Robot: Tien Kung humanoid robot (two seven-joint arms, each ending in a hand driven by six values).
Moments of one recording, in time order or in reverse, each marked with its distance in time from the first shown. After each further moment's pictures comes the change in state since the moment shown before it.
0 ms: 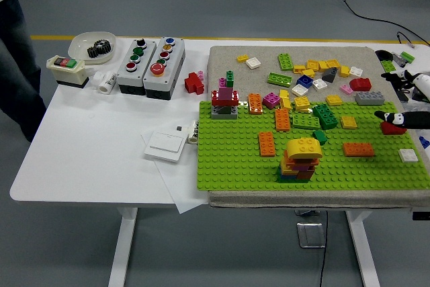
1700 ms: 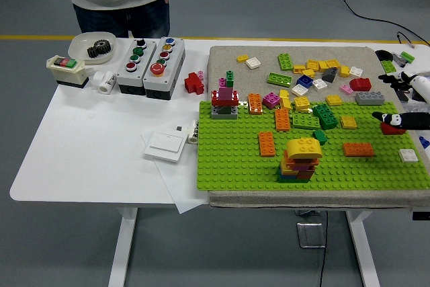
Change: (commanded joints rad) left arm 0.006 0.000 -0.016 -0.003 0.032 -0.006 0.008; right arm 0.013 -0.004 -0.030 -0.014 0.010 -0.005 -0.002
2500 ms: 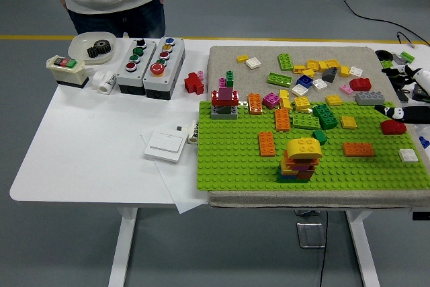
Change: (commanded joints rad) left arm -0.002 0.000 0.004 0.000 -0.009 0.001 -0.001; right arm 0.016 -0.004 -0.001 -0.002 0.006 -0.009 -0.005
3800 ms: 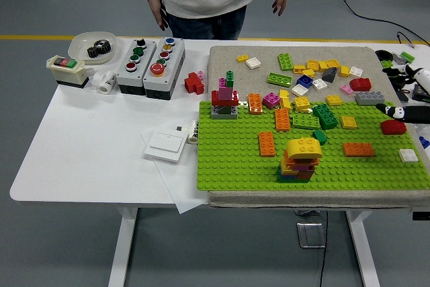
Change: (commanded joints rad) left arm 0.002 -0.001 -0.010 -0.002 0.020 -0.002 0.006; right arm 0.002 -0.002 -0.003 -0.003 0.001 -0.005 -0.002
